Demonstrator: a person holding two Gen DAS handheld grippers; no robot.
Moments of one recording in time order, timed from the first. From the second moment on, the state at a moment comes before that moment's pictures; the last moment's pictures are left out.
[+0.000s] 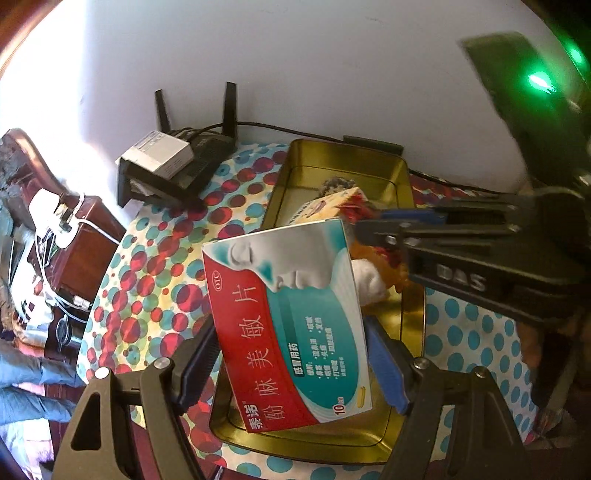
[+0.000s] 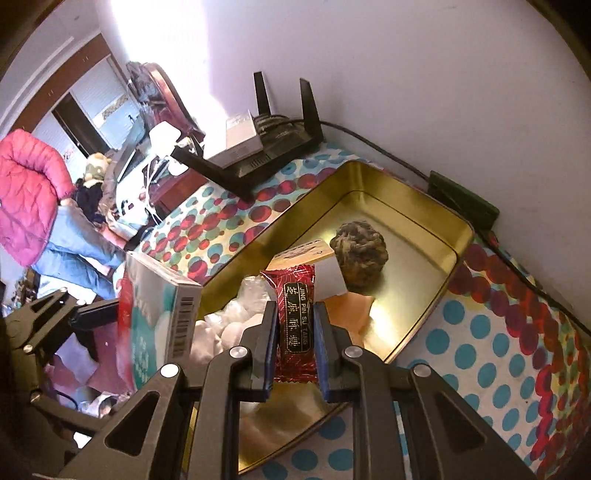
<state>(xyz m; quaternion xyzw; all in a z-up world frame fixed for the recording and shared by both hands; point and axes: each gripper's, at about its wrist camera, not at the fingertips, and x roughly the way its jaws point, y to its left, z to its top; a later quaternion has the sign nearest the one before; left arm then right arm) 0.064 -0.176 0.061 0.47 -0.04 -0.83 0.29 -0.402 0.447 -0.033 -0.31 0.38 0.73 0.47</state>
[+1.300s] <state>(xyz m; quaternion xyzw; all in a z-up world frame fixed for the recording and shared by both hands) 0.043 -0.168 0.061 0.49 -0.03 -0.83 0.27 -0.349 0.445 -0.001 -0.24 0.39 0.67 0.58</state>
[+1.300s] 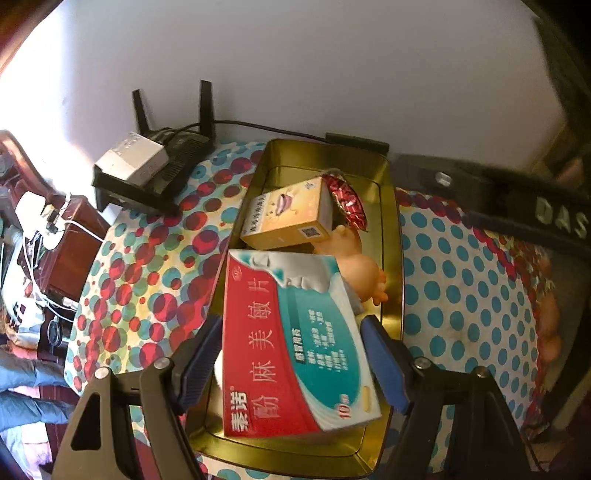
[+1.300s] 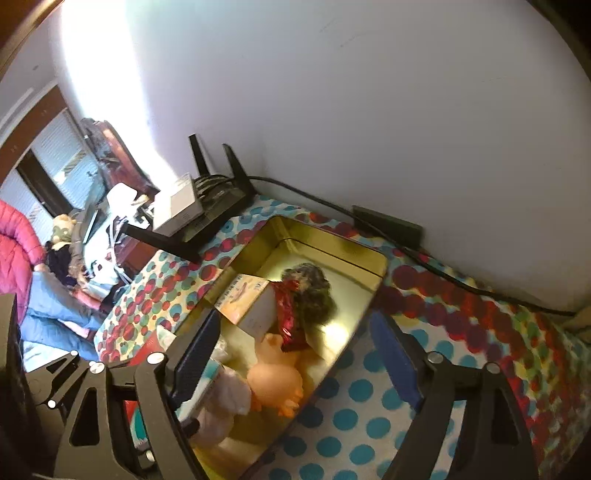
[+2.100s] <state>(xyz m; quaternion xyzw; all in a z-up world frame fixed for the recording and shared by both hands) 0.045 -0.140 0.107 0.45 -0.03 -0.84 0.32 -0.334 0.359 0.017 -0.32 0.42 0.54 0.66</state>
